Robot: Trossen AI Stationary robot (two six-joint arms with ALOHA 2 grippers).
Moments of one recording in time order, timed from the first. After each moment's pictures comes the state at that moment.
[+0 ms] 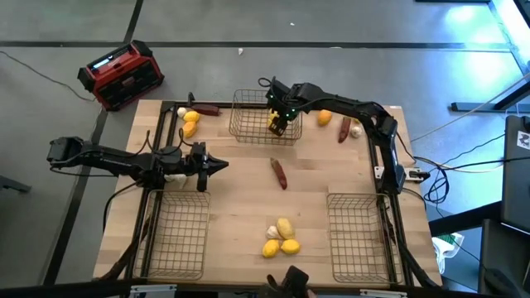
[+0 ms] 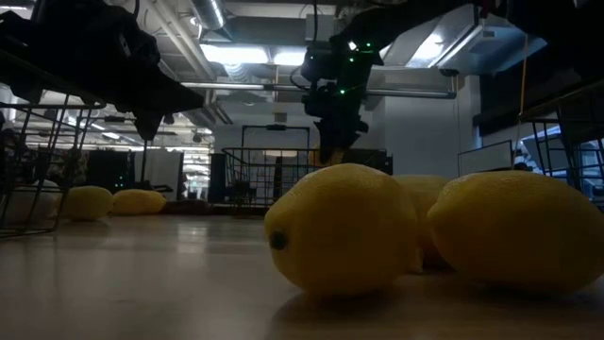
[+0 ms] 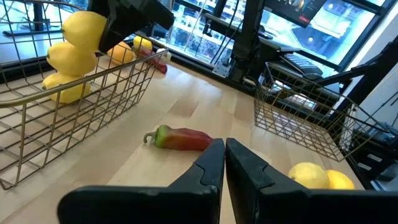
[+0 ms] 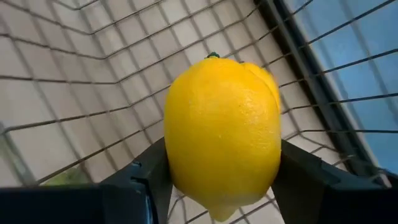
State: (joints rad) left arm 0.06 0.81 0.11 0.56 -0.12 -0.39; right arm -0.47 2.08 1.87 -0.97 0.08 0.02
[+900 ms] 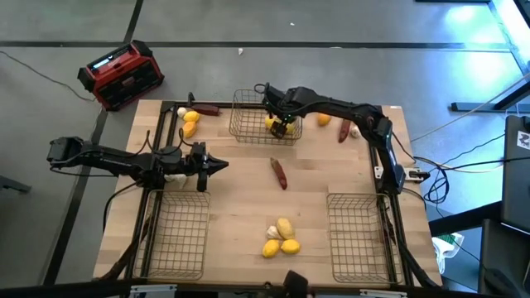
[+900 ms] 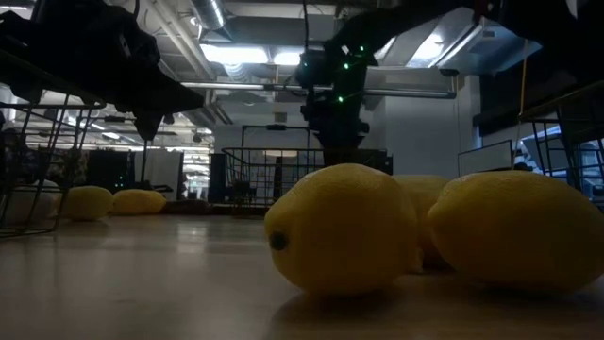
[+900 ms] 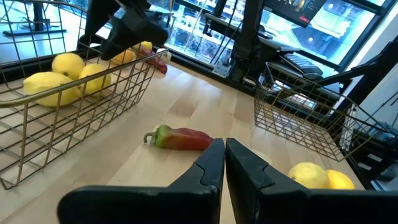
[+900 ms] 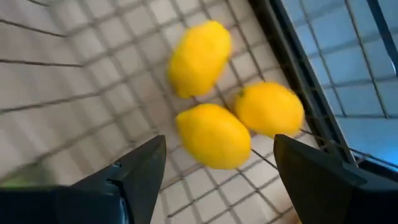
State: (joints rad) left arm 0.06 0.81 0.11 0.56 -0.12 -0.39; right arm -0.42 2.12 1.90 -1.04 0.20 0.02
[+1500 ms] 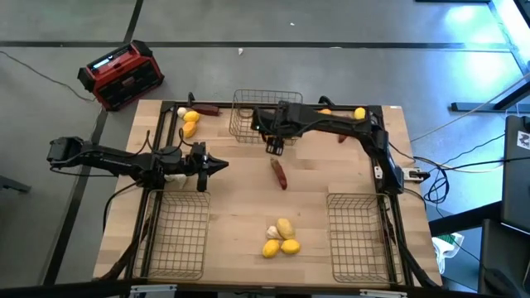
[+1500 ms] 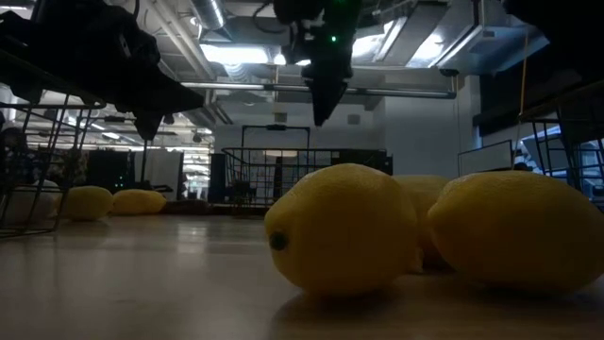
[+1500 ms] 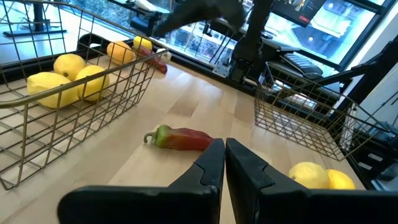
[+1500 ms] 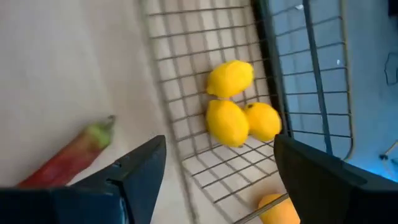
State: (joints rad) left arm 0.06 0.81 0.11 0.56 -0.12 -0.38; right arm -0.17 2.12 2.14 -1.29 0.41 -0.03
